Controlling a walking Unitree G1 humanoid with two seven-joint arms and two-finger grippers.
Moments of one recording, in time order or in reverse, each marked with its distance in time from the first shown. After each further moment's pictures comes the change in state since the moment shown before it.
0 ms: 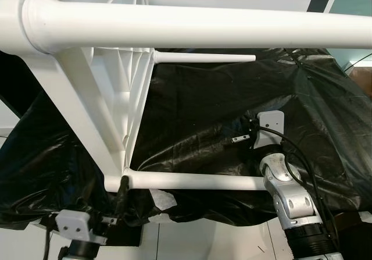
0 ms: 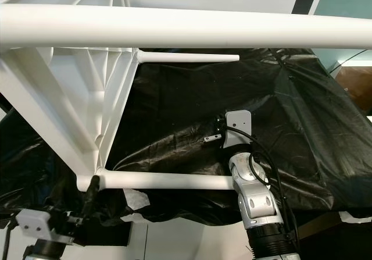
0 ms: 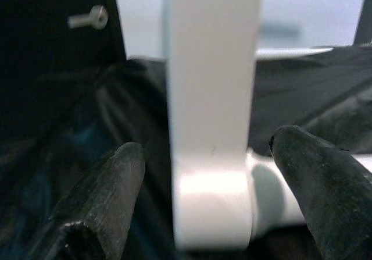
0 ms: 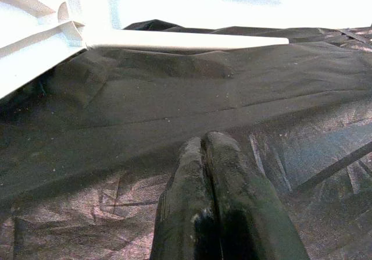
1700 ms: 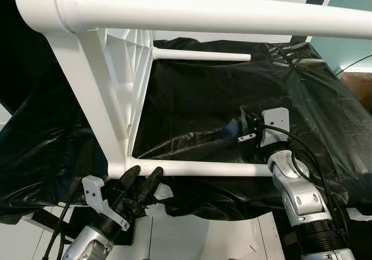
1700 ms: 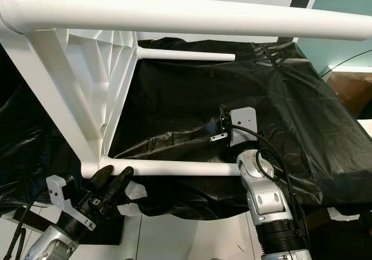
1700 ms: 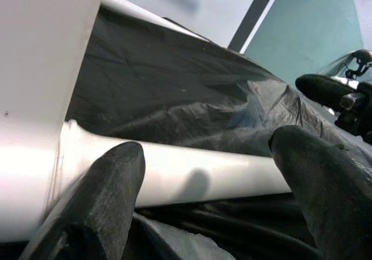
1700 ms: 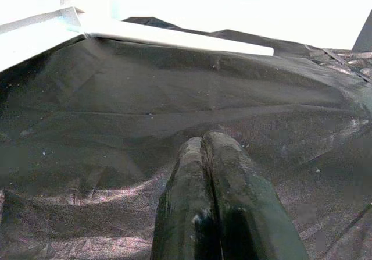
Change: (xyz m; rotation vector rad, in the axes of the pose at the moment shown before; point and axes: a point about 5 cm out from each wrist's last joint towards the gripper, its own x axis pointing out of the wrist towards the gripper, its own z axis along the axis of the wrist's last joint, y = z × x) left arm 0.046 -0.044 0.018 -0.521 0.139 -0.393; right arm 0.002 -0.015 0.002 -0.087 0.006 0.023
